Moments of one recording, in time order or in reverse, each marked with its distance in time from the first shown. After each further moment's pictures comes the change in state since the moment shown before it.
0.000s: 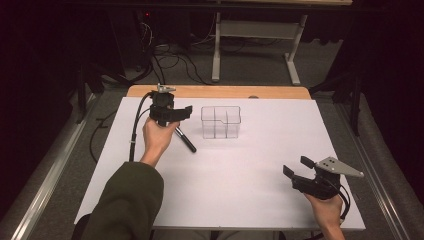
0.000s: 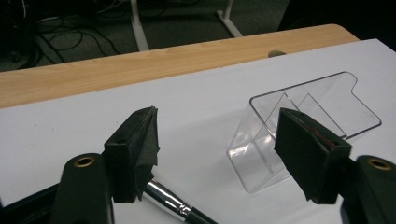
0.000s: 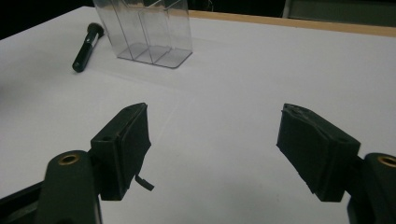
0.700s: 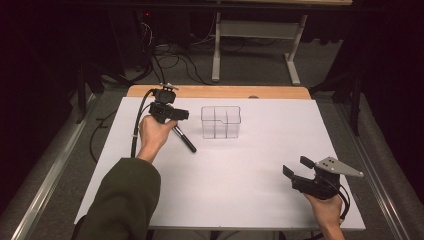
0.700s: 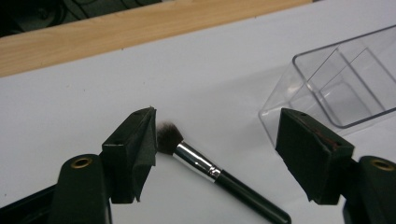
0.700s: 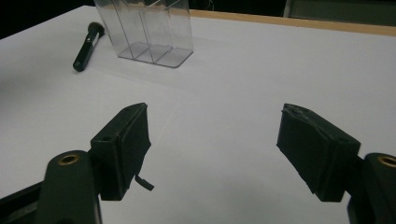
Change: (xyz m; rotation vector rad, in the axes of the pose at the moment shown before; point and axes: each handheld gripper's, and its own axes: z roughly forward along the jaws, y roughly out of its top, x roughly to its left) left arm 0.001 0.009 0.012 0.238 0.109 0.040; right arm 0.000 0.000 0.000 0.003 0.003 -0.002
